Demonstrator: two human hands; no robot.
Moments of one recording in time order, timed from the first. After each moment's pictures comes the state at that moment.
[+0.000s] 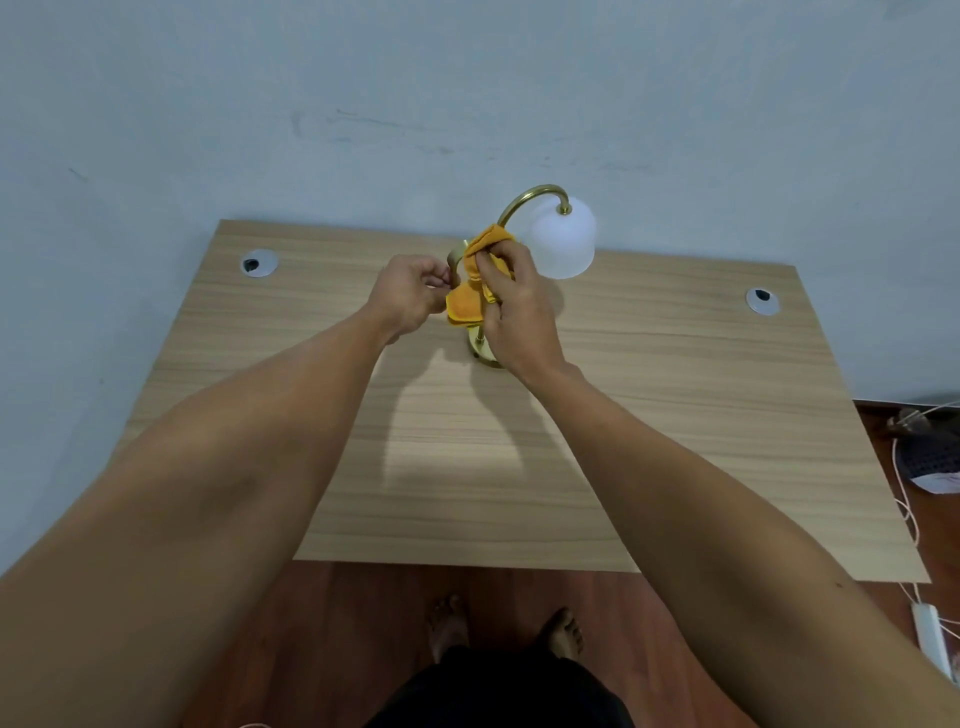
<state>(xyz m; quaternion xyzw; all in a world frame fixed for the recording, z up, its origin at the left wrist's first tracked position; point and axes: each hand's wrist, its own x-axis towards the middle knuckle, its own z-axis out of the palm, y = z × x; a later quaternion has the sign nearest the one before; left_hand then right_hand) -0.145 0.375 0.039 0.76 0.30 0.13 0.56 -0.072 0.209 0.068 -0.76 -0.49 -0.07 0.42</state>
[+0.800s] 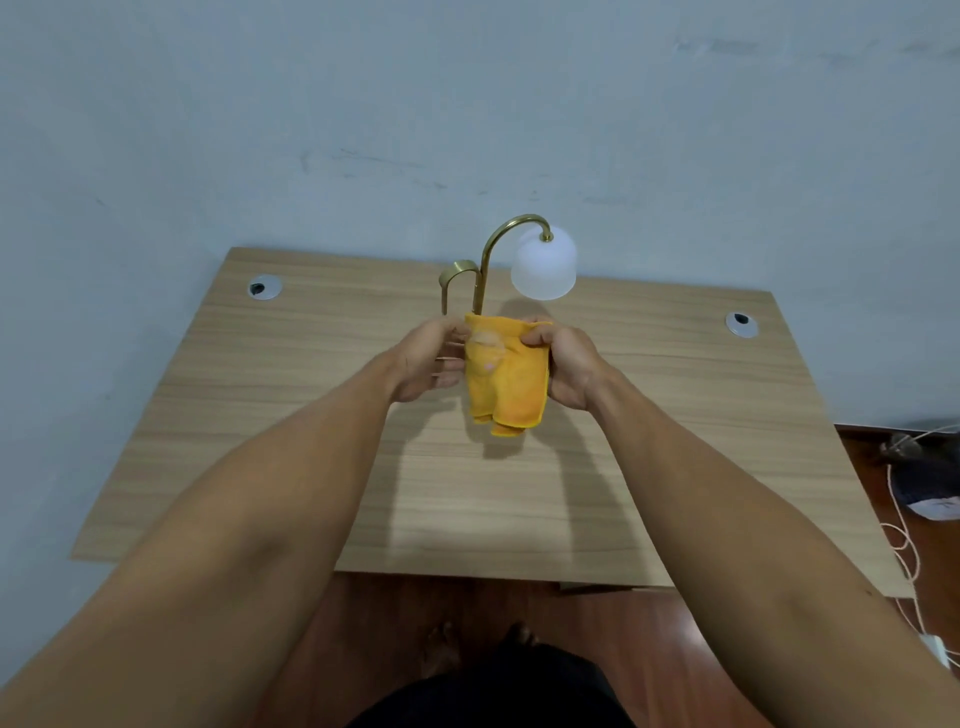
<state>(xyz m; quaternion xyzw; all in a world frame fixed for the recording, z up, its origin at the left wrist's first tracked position) -0.165 0.305 0.061 0.57 0.38 -0.04 0.73 -0.036 0.147 0.075 -0.62 -0.05 0.47 0.62</state>
